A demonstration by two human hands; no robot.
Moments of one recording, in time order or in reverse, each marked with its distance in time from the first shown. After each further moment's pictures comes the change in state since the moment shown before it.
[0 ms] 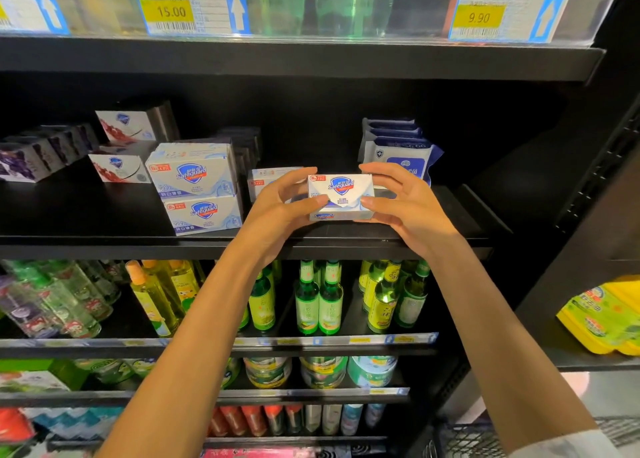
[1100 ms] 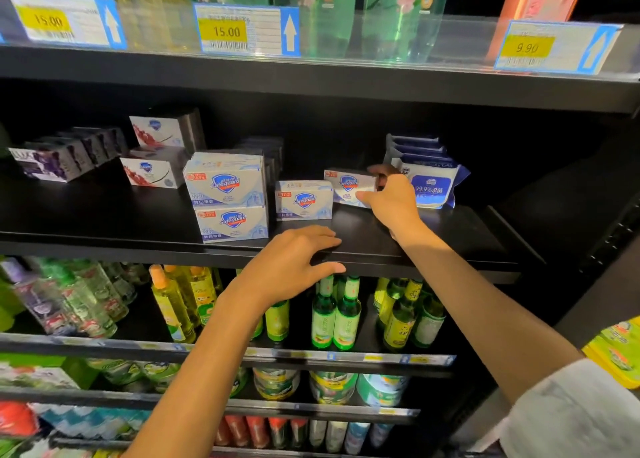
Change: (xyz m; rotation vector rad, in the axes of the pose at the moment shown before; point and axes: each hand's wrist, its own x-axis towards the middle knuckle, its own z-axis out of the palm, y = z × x) left_hand -0.029 -0.010 -0.033 1.301 -0.193 0.303; right_hand 0.088 0.020 0.049 -0.639 0.362 0.003
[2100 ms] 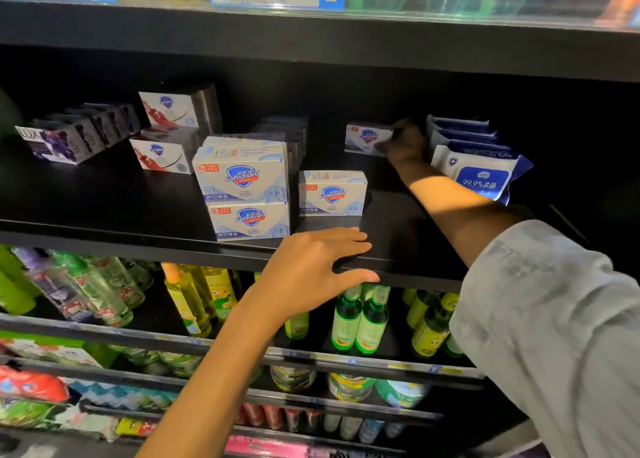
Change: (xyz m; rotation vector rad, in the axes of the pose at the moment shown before) left_hand -0.004 -0.019 0.015 -0.098 0.175 0.021; right_hand 0.154 0.009 0.074 -0.045 -0.010 0.088
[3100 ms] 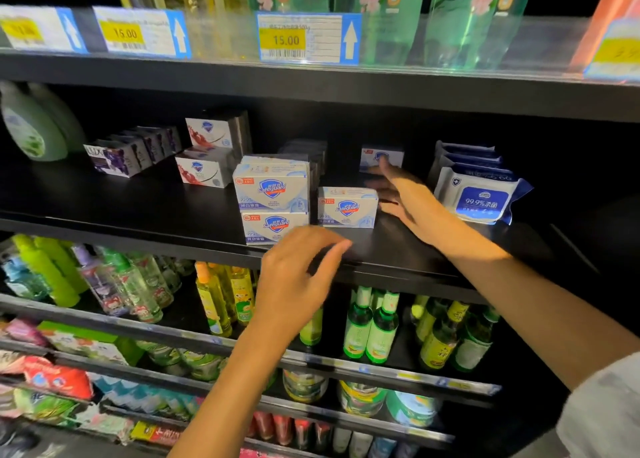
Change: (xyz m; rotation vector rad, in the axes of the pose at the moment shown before) left_hand -0.039 0.036 -0.027 -0.064 0.621 0.004; right_hand -0.144 -0.035 -0.047 0.590 -0.496 0.078
